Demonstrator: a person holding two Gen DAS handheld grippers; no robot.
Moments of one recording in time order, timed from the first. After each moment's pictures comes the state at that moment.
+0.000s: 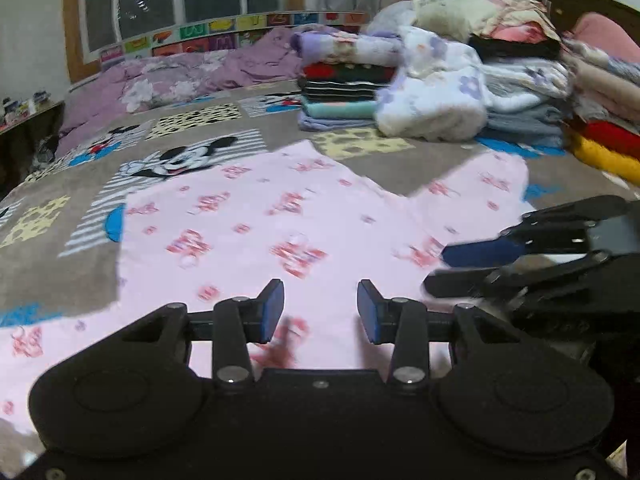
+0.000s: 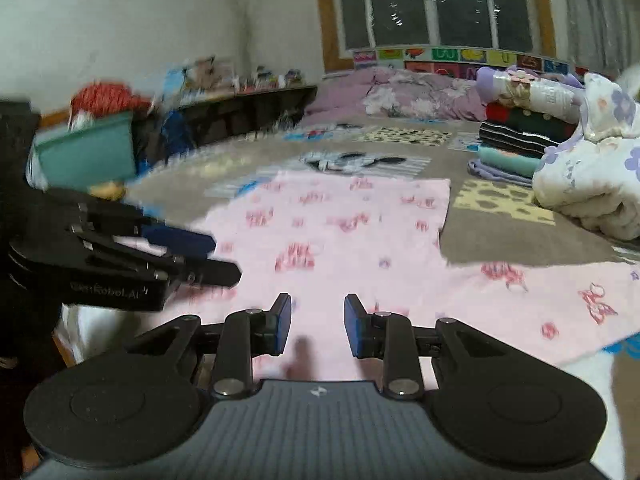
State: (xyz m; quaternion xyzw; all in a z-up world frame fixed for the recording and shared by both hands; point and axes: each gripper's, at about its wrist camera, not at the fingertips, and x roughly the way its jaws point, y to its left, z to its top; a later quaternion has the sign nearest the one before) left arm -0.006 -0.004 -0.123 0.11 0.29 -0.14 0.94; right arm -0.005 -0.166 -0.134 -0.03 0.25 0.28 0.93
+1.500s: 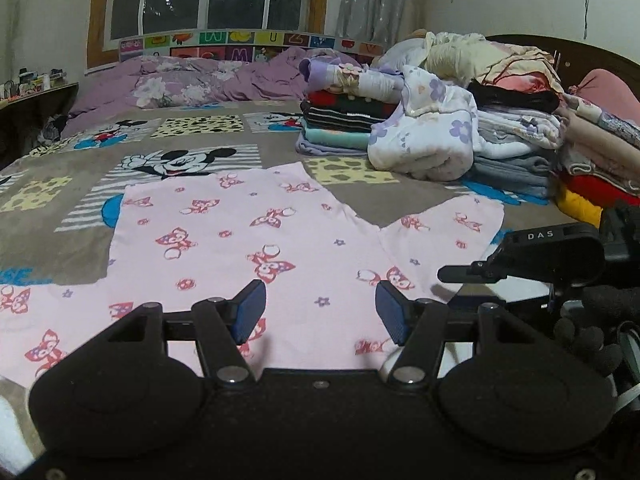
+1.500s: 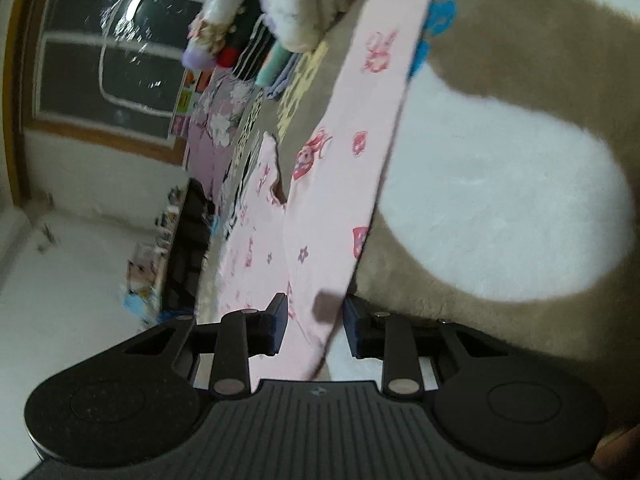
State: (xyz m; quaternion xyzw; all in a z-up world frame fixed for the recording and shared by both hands) left arm -0.030 -0.003 -0.101 0.00 0.25 -0.14 0.96; right arm 0.019 -0.282 -0.208 0.54 0.34 0.14 0.76
